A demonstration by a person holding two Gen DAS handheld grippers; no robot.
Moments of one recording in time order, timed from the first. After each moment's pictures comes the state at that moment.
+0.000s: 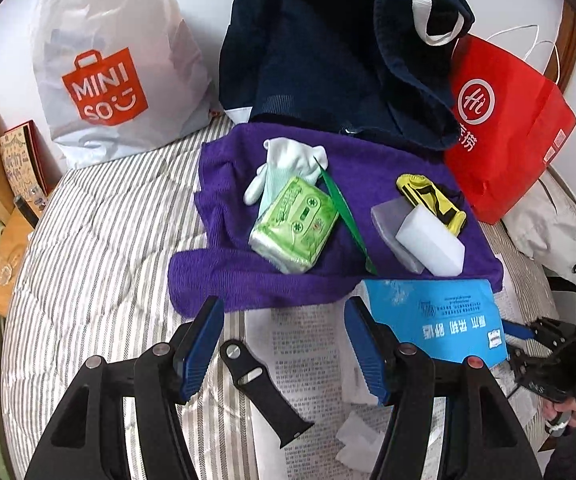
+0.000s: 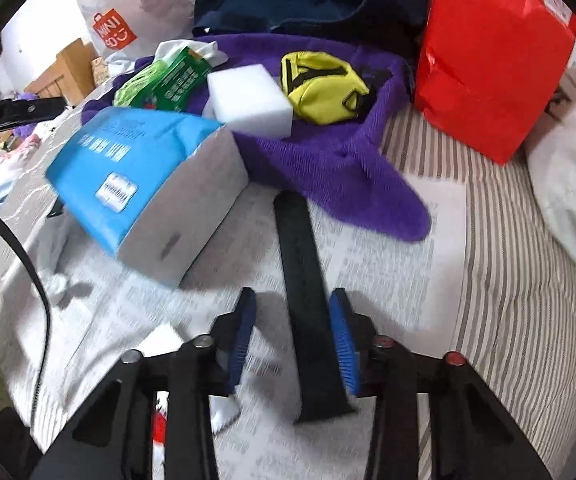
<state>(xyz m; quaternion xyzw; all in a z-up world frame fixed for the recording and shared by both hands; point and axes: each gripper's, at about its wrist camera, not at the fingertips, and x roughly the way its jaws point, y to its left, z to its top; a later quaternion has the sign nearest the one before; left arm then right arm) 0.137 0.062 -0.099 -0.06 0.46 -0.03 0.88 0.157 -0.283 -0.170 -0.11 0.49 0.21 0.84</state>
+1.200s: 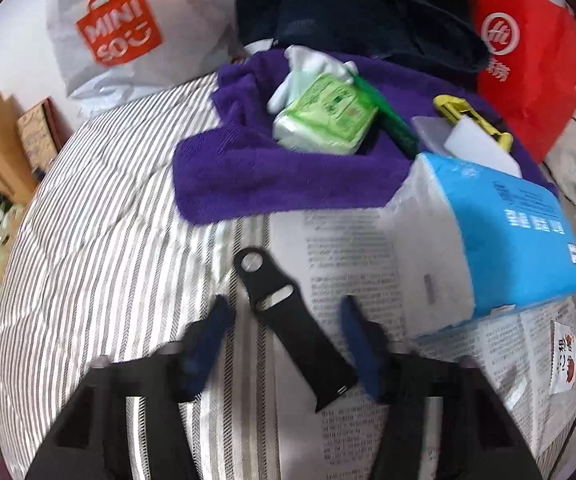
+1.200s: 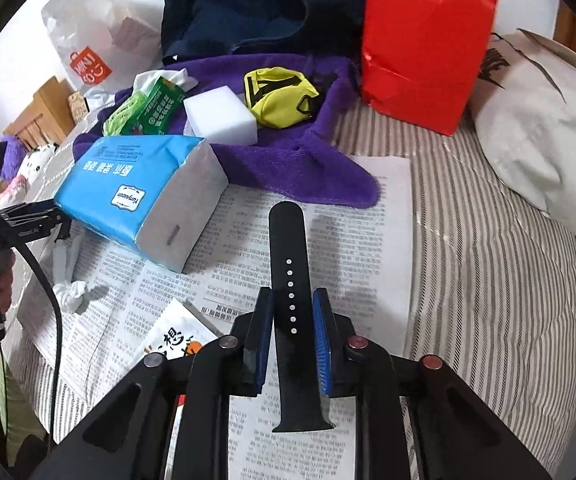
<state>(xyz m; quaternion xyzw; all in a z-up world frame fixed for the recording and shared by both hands) 0.108 0.050 -0.169 -0.01 0.49 0.02 0.87 0.125 -0.313 -0.147 -0.04 0.50 0.17 0.85</state>
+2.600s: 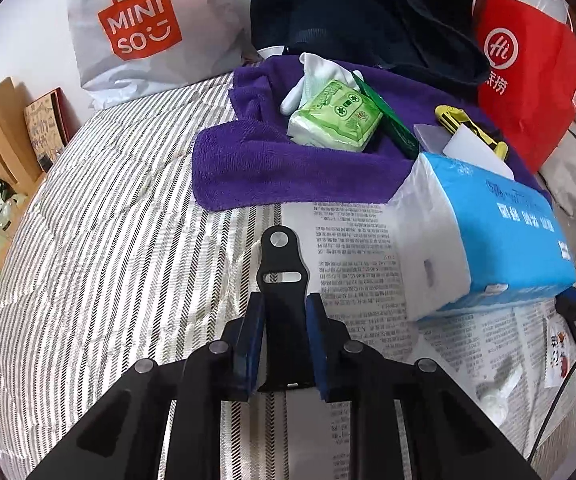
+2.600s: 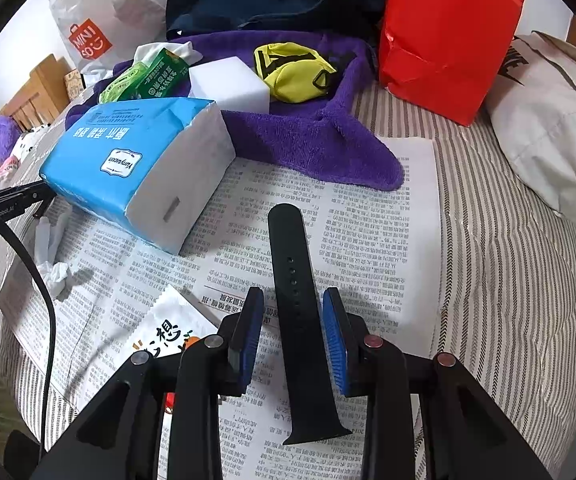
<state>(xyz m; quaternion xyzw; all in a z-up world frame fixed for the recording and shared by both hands) 0.089 0.061 -0.166 -0.03 0.48 0.03 0.88 0.122 -0.293 -0.170 -0.08 0.51 0.16 0.84</state>
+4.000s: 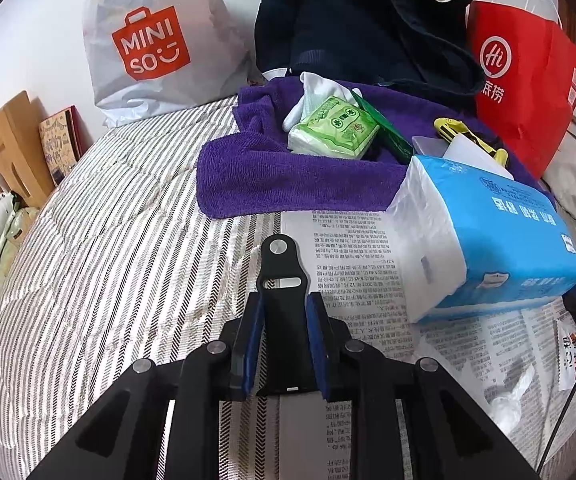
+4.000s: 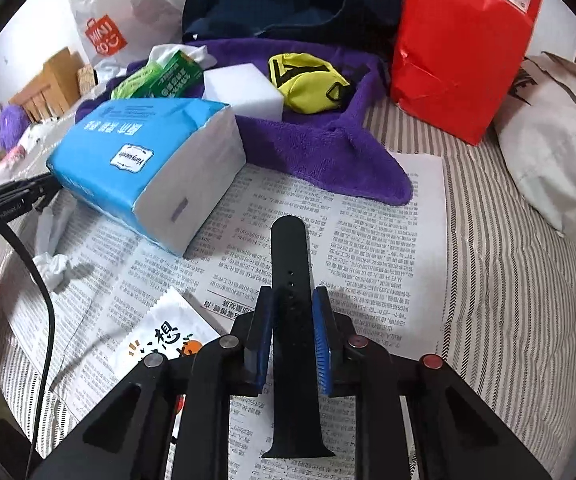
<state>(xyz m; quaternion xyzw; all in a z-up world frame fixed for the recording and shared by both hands) 0.078 0.051 -0.172 -0.03 0.43 0.05 0.90 0.120 -0.288 -0.172 -0.10 0.48 0.18 0.85</state>
